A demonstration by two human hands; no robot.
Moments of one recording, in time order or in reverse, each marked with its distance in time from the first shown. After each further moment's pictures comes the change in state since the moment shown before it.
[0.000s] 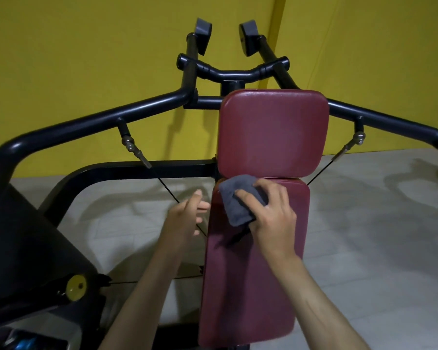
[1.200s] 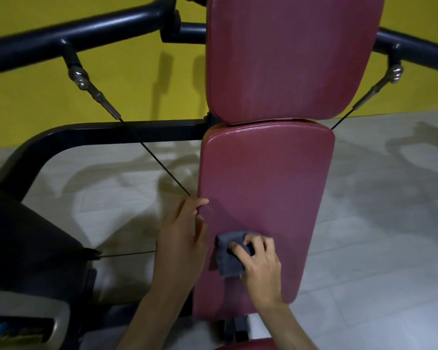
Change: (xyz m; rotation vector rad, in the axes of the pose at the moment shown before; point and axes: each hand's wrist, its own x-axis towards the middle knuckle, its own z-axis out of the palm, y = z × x) left_hand 0.005 -0.143 0.029 0.367 0.081 0.583; right_hand -0.205 0.026 0.107 -0.021 -0.339 0.131
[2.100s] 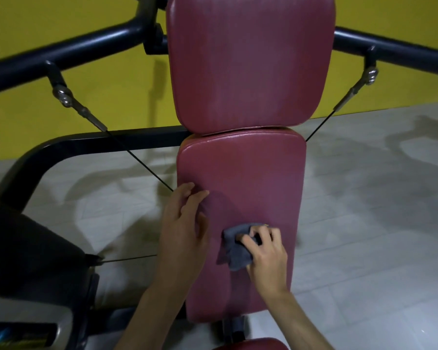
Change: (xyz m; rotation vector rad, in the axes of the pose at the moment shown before) left_hand 0.010 0.041 0.023 0.236 0.030 0.176; right_hand 0.016 0.044 -0.029 0.043 0.093 0.031
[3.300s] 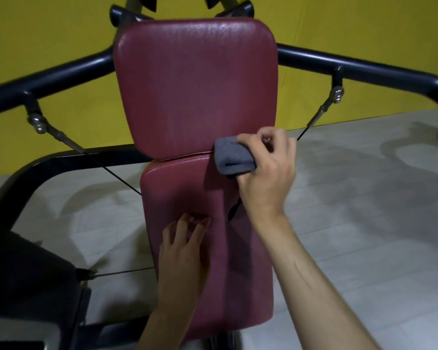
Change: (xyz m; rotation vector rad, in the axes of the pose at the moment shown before) left_hand -0.008 0.039 0.058 0.316 -0.107 -0.002; right_hand 0.185 -0.002 -0.127 0.172 0.538 0.122
